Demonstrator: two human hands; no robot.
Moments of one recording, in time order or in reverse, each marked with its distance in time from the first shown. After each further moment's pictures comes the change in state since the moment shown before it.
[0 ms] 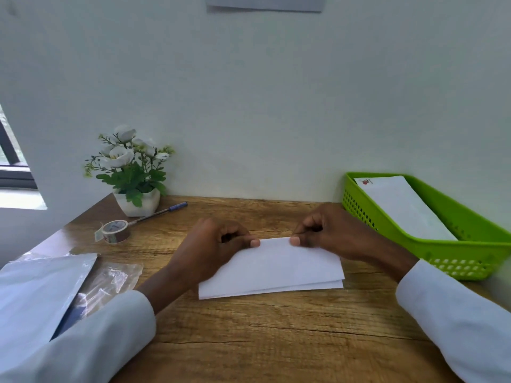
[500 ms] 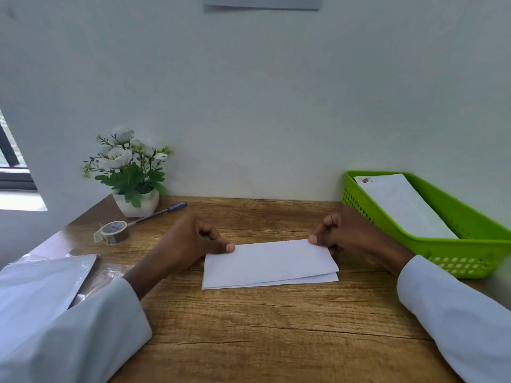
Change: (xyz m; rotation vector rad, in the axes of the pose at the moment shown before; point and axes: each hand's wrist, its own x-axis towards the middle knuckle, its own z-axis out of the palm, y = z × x) left_hand 0.008 -0.027 -0.020 -0.052 -0.137 -0.444; right_hand 0.000 0.035 0.000 0.305 0.117 0.265
